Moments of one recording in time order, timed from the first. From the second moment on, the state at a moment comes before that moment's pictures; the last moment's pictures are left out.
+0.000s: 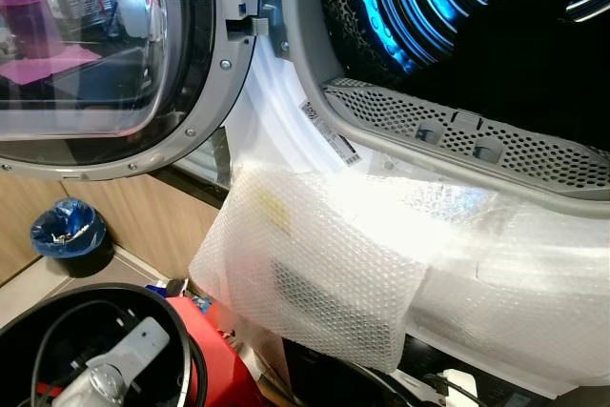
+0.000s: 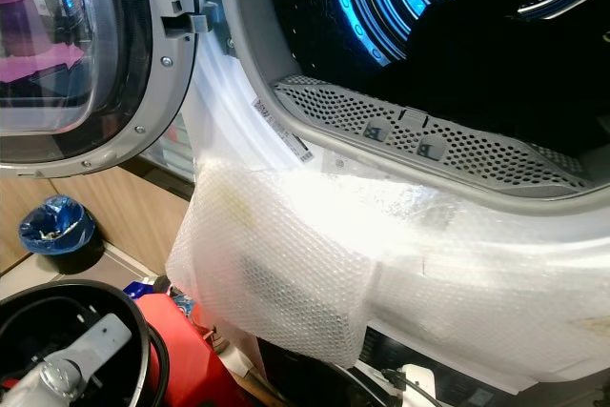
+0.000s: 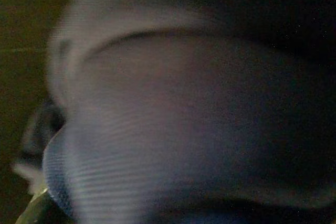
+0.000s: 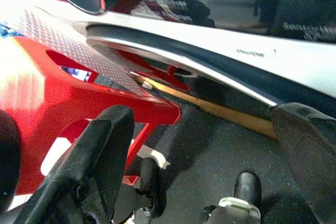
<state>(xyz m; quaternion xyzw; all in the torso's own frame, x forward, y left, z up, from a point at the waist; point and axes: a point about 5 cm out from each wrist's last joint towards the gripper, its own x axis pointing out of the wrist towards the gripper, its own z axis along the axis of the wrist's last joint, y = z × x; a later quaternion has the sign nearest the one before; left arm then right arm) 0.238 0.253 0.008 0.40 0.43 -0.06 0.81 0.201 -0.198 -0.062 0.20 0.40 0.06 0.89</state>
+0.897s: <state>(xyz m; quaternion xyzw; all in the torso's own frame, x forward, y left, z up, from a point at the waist) 0.241 0.248 -0.007 0.46 0.44 -0.12 0.77 0.196 -0.191 -0.068 0.21 0.40 0.04 0.89</state>
